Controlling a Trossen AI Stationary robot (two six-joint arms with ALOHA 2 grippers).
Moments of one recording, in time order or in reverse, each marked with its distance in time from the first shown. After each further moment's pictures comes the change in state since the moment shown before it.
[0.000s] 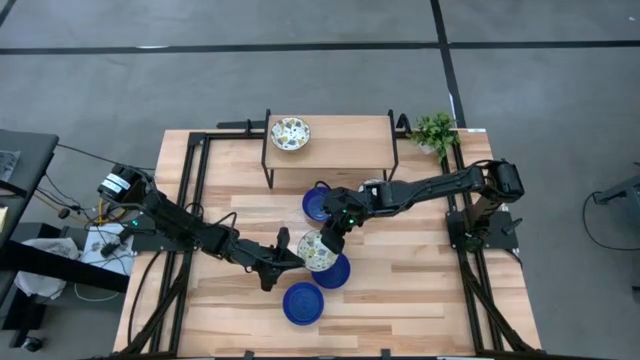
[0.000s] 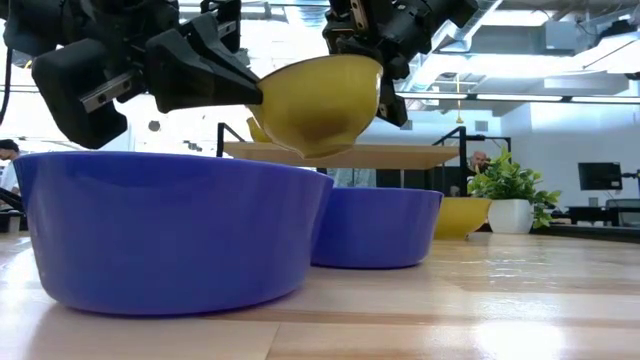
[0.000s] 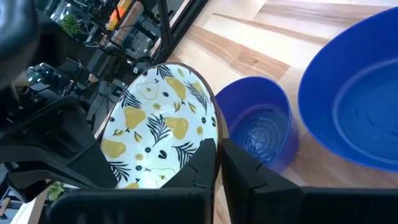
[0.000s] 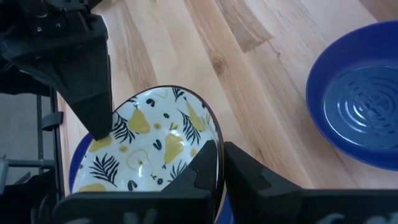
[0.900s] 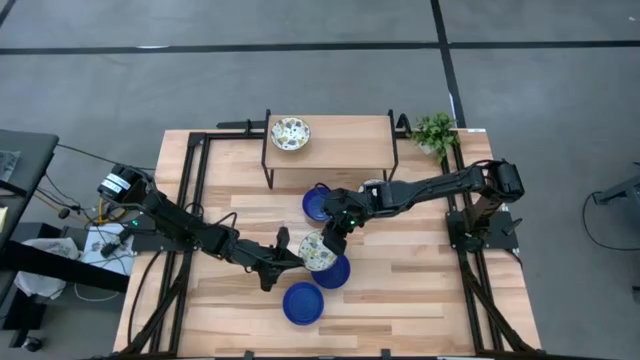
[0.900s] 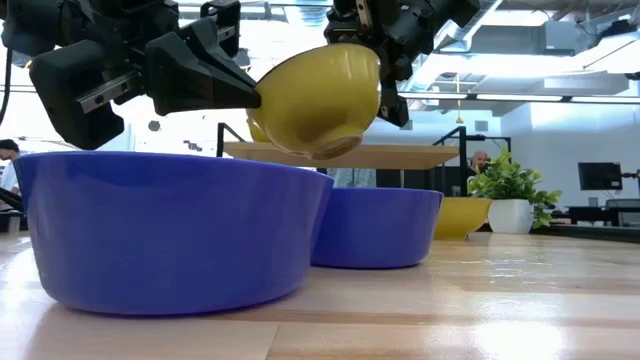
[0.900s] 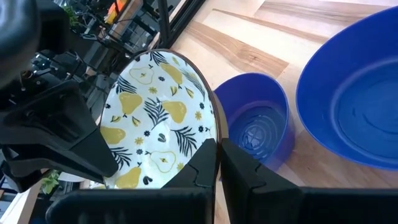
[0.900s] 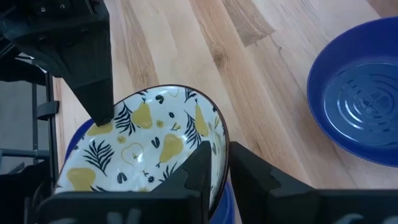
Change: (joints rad) left arm 0.000 0.000 -0.001 -0.006 -0.007 -0.029; right arm 0.001 0.000 -0.001 -0.017 -0.003 -0.032
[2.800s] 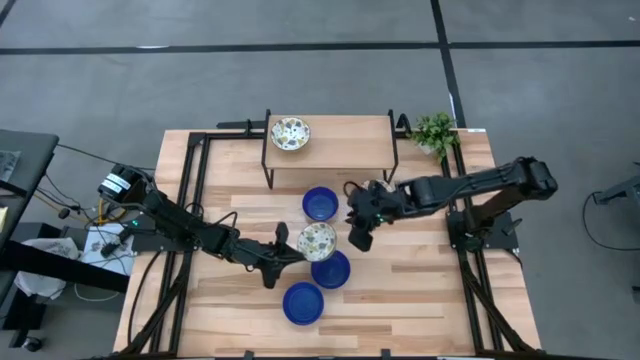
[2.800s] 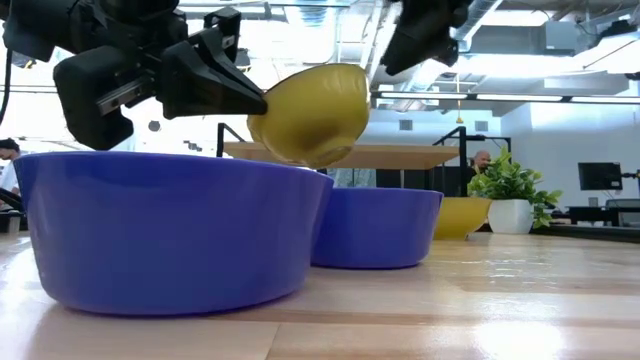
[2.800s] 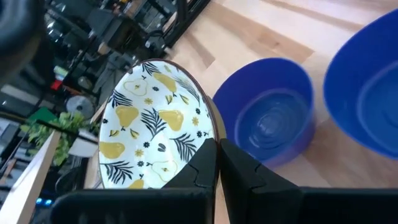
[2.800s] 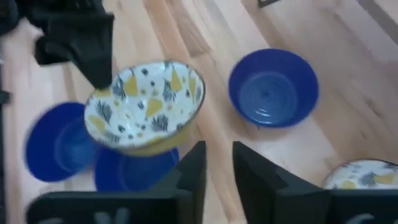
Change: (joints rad) left arm 0.000 0.001 0.000 -0.003 -0.076 -0.057; right arm 0.092 -0.255 -0.002 -0.297 0.334 -0.048
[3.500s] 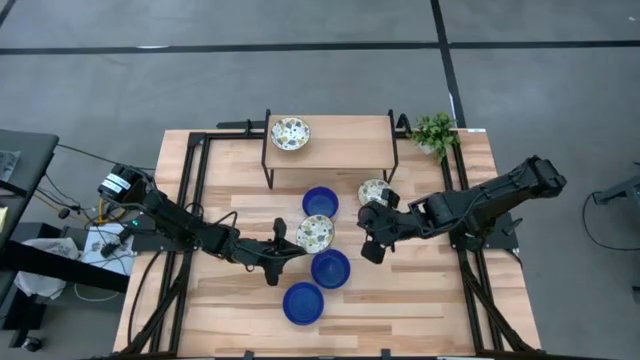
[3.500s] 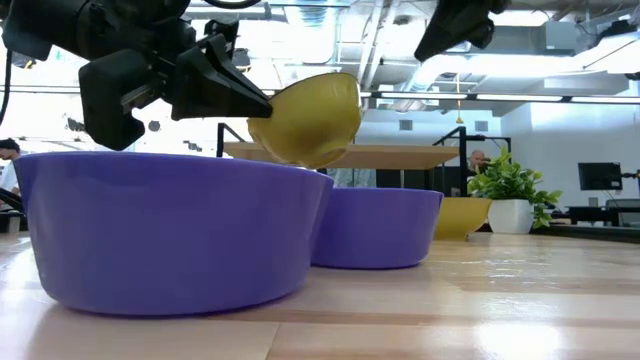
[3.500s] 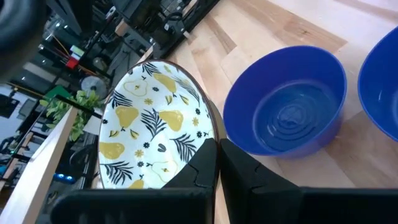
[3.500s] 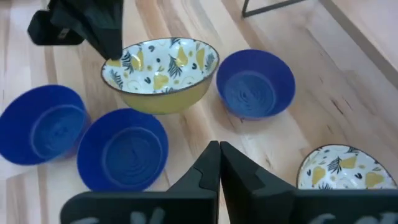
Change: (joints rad) left arm 0.002 0.000 0.000 0.000 -0.086 -0.053; right arm 0.153 -0.081 -0.086 -0.018 0.223 0.050
